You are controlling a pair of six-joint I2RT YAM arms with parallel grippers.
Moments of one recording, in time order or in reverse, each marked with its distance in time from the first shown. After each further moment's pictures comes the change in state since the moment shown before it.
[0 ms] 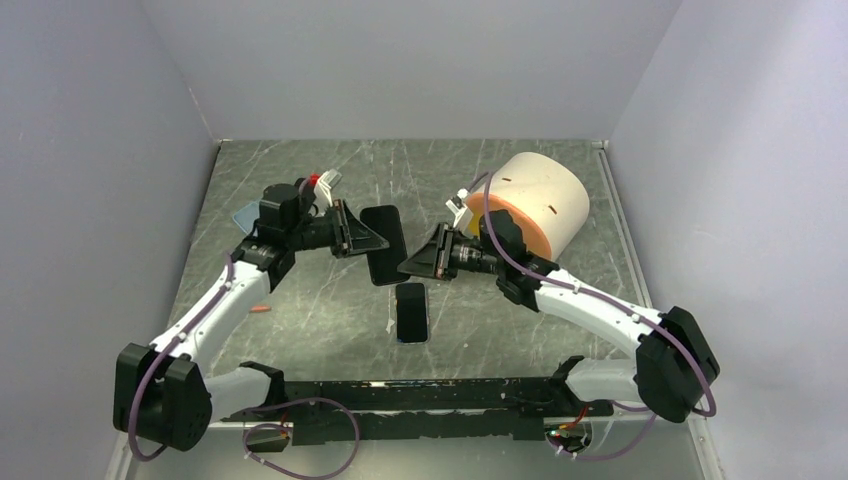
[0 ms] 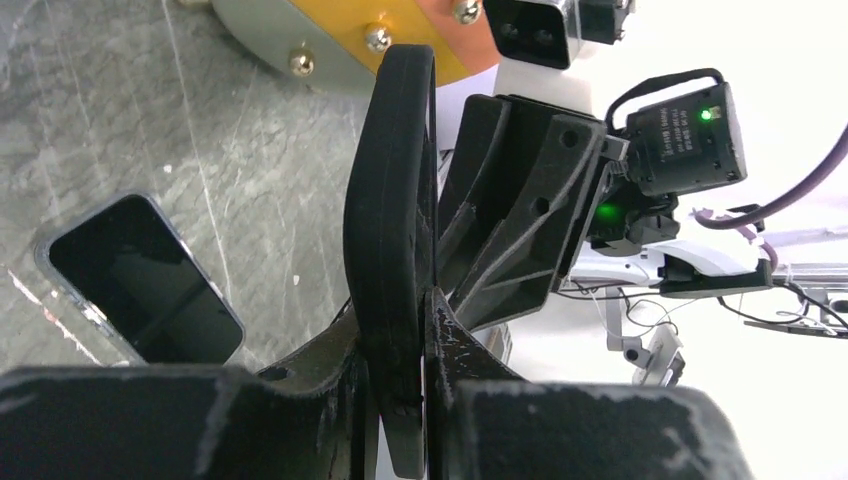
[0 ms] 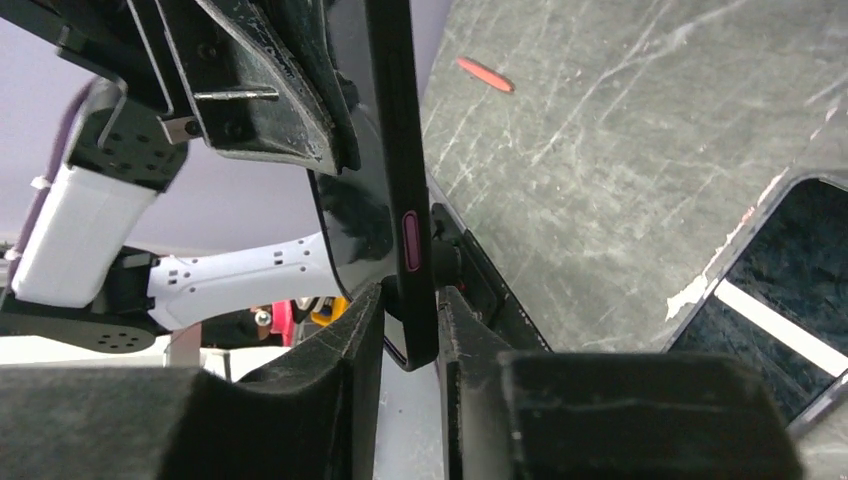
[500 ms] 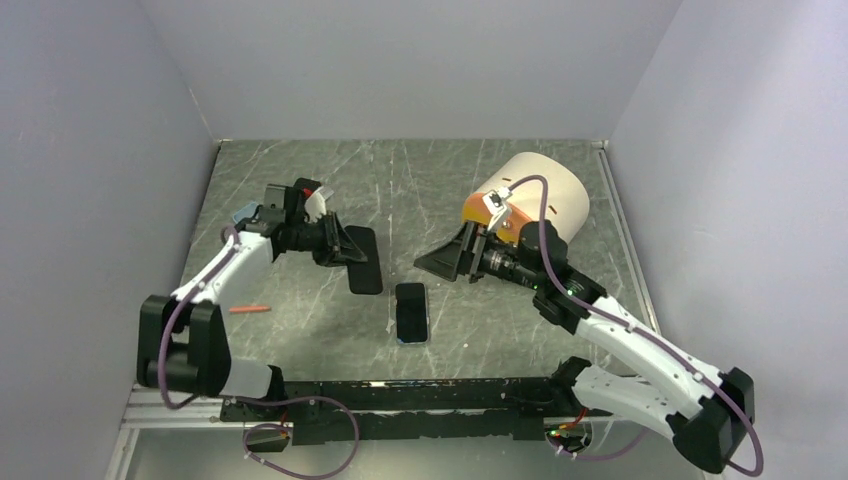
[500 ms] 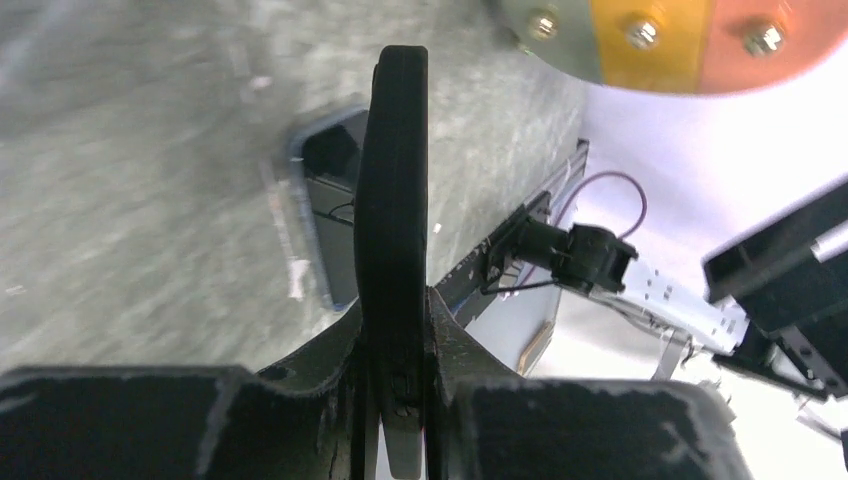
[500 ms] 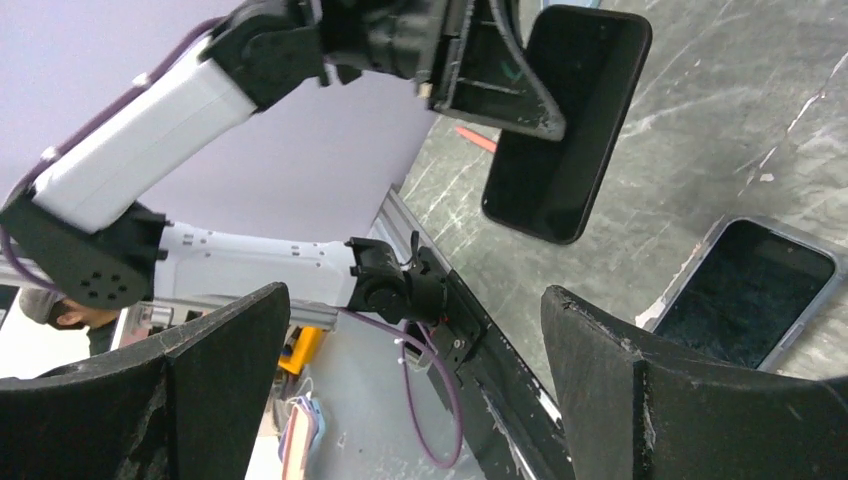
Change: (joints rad) left arm 0.092 0.204 0.126 -0.468 -0.084 0.315; right arm 0.007 -0.294 0.011 -0.217 0.161 -0.128
